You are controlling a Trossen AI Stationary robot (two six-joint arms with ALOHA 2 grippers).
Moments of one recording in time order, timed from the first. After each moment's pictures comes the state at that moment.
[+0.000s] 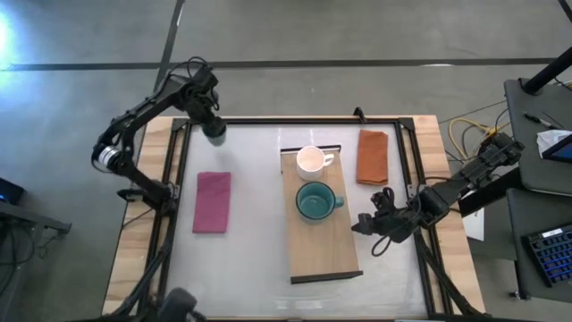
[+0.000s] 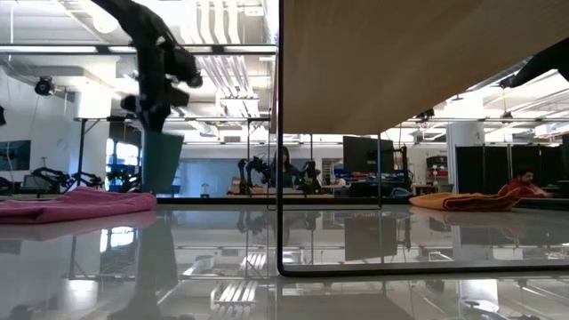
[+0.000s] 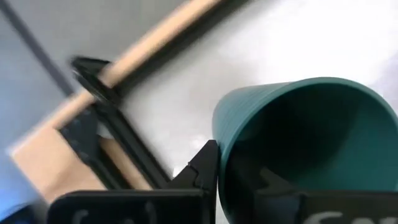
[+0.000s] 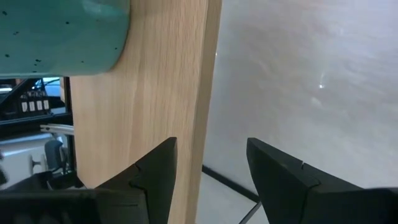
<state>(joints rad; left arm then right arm) 1.01 1.50 1.35 -1.15 -0.12 0.08 0.61 1.04 0.75 -0.60 0.37 1.89</state>
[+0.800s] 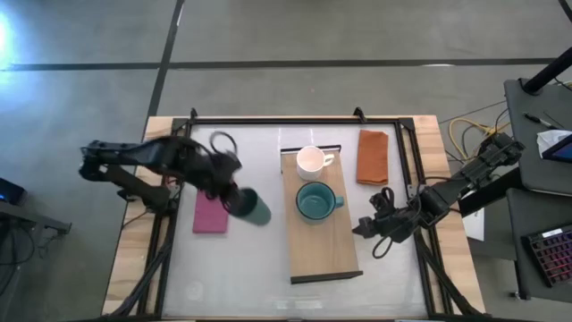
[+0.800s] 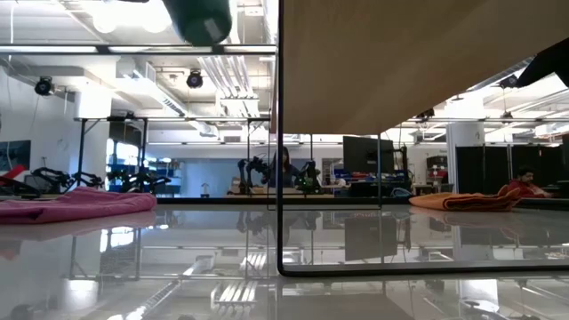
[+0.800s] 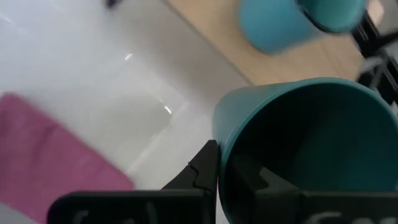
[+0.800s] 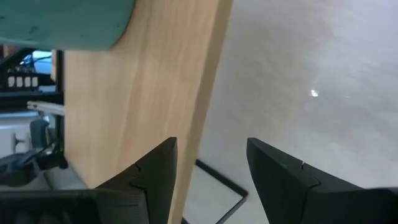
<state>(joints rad) -0.14 1.31 1.59 -1.26 -0.04 -0.93 0.61 1.04 0.75 -0.61 0.33 1.78</state>
